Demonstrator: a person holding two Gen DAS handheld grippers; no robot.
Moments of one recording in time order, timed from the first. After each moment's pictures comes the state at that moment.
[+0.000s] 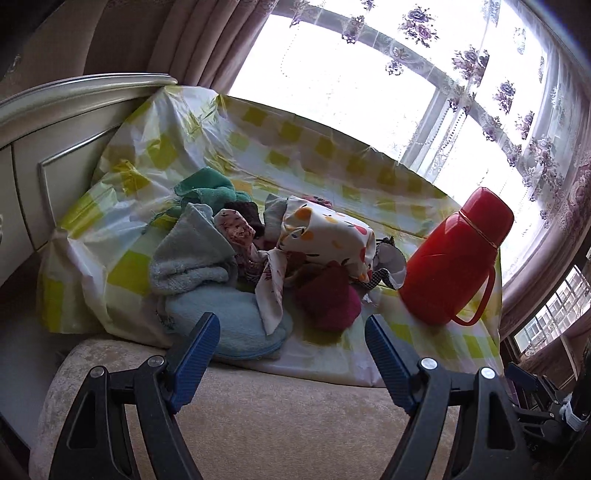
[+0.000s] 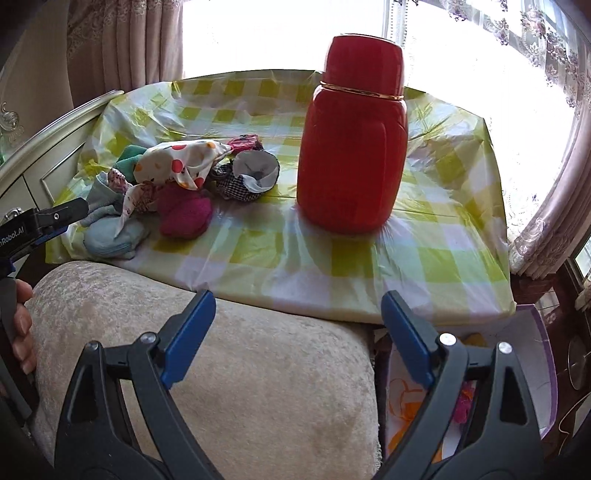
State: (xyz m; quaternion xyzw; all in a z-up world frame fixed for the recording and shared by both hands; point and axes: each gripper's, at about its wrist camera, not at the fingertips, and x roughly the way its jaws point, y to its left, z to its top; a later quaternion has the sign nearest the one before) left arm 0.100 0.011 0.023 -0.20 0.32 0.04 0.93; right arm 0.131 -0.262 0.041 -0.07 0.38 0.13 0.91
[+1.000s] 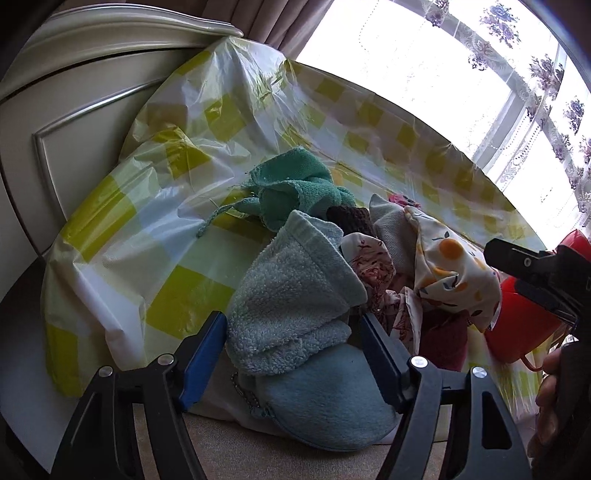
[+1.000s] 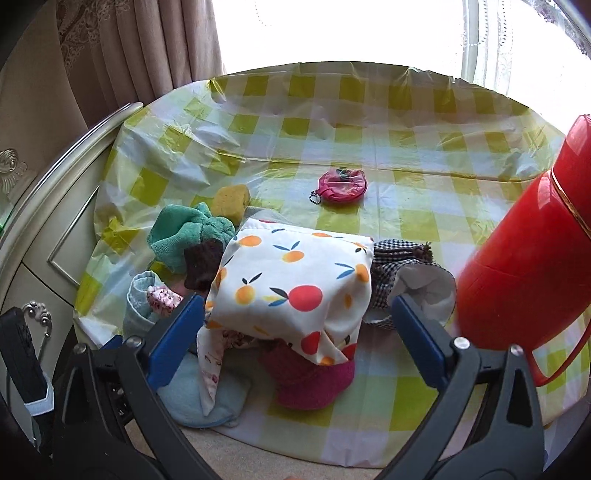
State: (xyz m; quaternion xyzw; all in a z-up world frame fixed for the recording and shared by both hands) left arm 0.169 0.095 -0.022 -0.22 0.38 0.12 0.89; right arm 0.281 -0.087 0.056 -0.03 0.43 0.20 0.88
